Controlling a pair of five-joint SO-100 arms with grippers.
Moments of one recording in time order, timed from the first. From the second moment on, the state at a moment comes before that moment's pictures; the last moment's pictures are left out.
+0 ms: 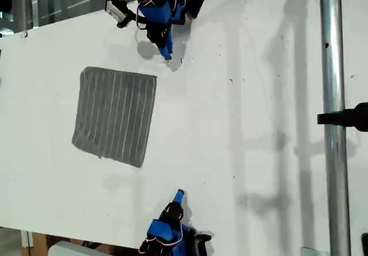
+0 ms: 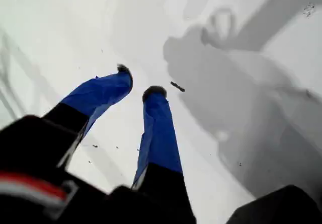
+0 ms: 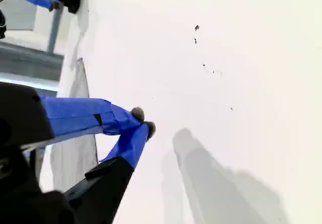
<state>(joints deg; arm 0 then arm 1) -5.0 198.8 178.4 74.0 -54.9 14.2 187.9 166.2 83.4 86.0</state>
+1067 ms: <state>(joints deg) -15.1 198.8 178.6 74.0 -84.4 14.5 188.1 166.2 83.4 86.0</state>
